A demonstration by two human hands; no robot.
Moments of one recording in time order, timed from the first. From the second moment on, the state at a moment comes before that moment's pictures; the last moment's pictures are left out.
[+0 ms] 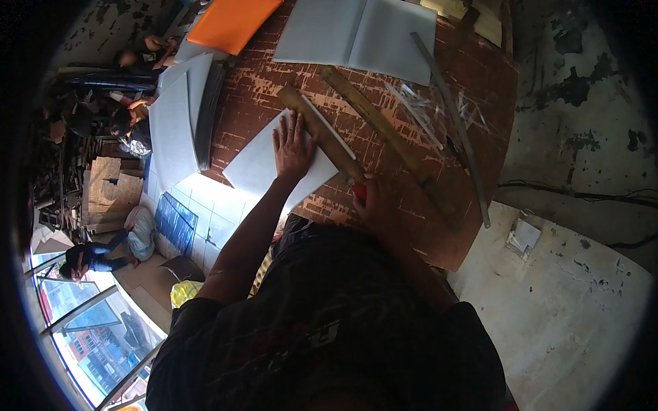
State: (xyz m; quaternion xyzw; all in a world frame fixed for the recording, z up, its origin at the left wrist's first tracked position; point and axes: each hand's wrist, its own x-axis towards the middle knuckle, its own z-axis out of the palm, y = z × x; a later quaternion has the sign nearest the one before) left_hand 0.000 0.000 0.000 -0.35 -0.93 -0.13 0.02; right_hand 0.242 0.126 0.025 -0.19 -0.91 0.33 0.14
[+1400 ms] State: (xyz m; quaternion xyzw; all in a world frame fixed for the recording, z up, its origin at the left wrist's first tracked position) left_hand 0.001 0.000 0.003 -0.36 -0.92 -0.15 0.02; right_hand 0.243 0.122 0.030 -0.18 -0.91 0.32 0.18
